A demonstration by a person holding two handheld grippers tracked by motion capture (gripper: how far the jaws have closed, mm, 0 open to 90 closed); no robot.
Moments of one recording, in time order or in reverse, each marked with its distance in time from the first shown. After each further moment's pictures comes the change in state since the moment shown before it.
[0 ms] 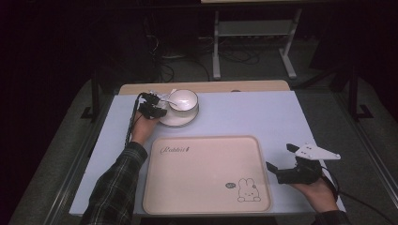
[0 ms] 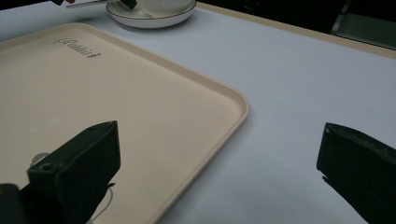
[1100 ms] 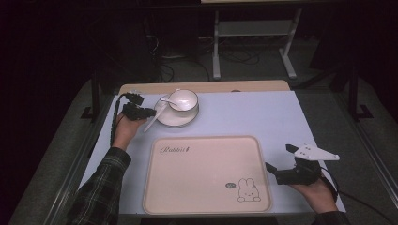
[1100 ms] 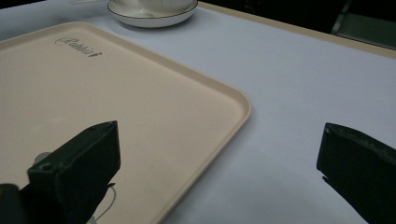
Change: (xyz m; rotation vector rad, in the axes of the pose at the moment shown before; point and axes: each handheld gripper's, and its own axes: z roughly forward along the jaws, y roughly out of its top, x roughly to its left) left arm 0.026 -0.017 -0.052 -0.051 -0.096 -0.045; right arm 0.003 0.000 0.000 0.003 0.000 -0.003
